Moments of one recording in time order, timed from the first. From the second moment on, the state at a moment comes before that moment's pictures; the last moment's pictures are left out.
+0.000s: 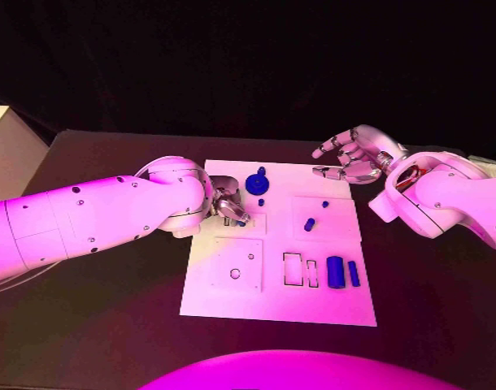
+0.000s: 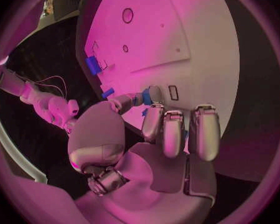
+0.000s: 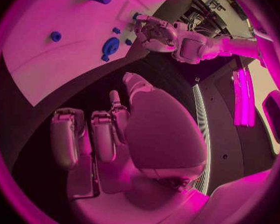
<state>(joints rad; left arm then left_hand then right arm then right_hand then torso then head) 1.27 -0.63 -0.09 1.49 -1.15 0.13 -0.53 0.91 -0.13 0.79 0.05 0.50 1.00 0.04 0.77 0.77 1.46 -0.07 1.31 1.18 1.47 -0.11 1.57 1.31 0.05 1.46 0.00 1.49 1.31 1.35 -0.95 -0.19 1.64 -0.90 -0.49 -0.02 1.46 -0.19 0.19 0.29 0.40 0.89 0.16 0.20 0.32 1.41 0.08 1.38 1.31 1.47 -0.01 1.54 1.31 0.01 1.47 0.10 1.46 1.31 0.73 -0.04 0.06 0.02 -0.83</state>
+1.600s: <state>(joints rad) 1.27 -0.63 -0.09 1.48 -1.14 0.12 -0.54 0.85 -0.19 0.70 0.07 0.49 1.03 -0.01 0.77 0.78 1.45 -0.08 1.29 1.17 1.47 -0.11 1.57 1.31 0.05 1.46 0.00 1.49 1.31 1.35 -0.95 -0.19 1.64 -0.90 -0.48 -0.02 1.46 -0.19 0.19 0.29 0.41 0.89 0.16 0.20 0.32 1.41 0.08 1.38 1.31 1.47 -0.01 1.54 1.31 0.01 1.47 0.10 1.46 1.31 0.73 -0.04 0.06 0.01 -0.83</state>
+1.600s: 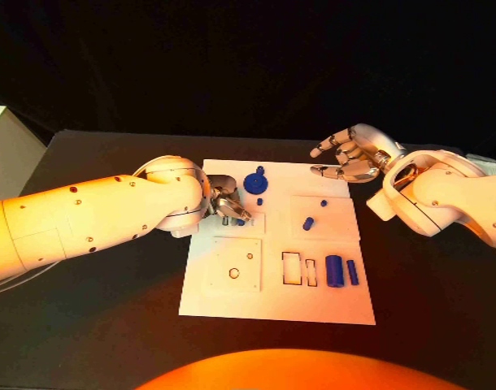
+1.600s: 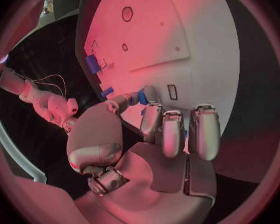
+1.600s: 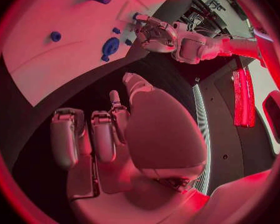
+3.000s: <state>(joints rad) 1.27 -0.63 -0.09 1.47 -1.10 0.12 -0.54 0.97 -0.21 0.74 0.09 0.51 1.01 0.00 0.78 0.78 1.44 -0.07 1.29 1.19 1.47 -0.12 1.57 1.31 0.05 1.46 0.00 1.48 1.31 1.35 -0.95 -0.19 1.64 -0.90 -0.48 -0.02 1.45 -0.19 0.20 0.29 0.41 0.89 0.16 0.20 0.32 1.41 0.08 1.38 1.31 1.47 -0.01 1.54 1.31 0.01 1.47 0.10 1.46 1.31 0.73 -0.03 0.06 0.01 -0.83</state>
